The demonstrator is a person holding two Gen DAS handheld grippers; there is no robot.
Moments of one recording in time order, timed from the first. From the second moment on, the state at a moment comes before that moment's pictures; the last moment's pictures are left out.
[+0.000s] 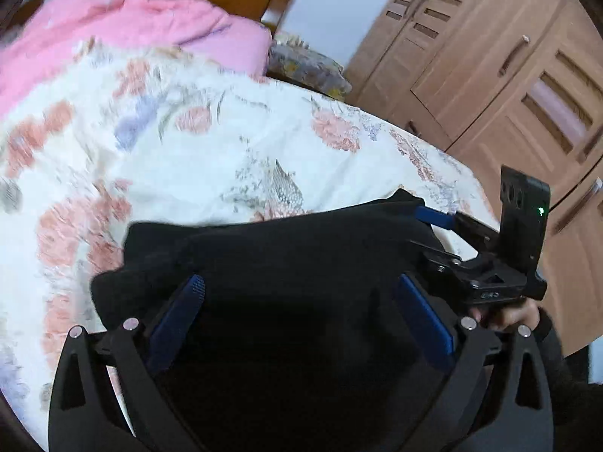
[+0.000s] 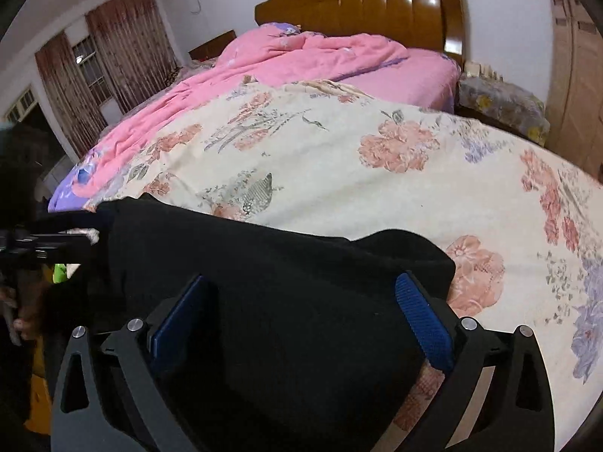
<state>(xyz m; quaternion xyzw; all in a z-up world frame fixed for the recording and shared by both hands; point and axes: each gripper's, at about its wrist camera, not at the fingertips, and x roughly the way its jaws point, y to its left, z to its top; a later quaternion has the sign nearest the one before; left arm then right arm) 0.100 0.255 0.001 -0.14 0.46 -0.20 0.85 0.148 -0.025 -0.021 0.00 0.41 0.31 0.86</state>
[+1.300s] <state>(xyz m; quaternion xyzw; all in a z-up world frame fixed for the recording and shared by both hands) 0.027 0.259 -0.015 -0.04 0.42 -0.03 0.90 -0.007 -0.066 -0.014 0.04 0.40 0.26 0.88</state>
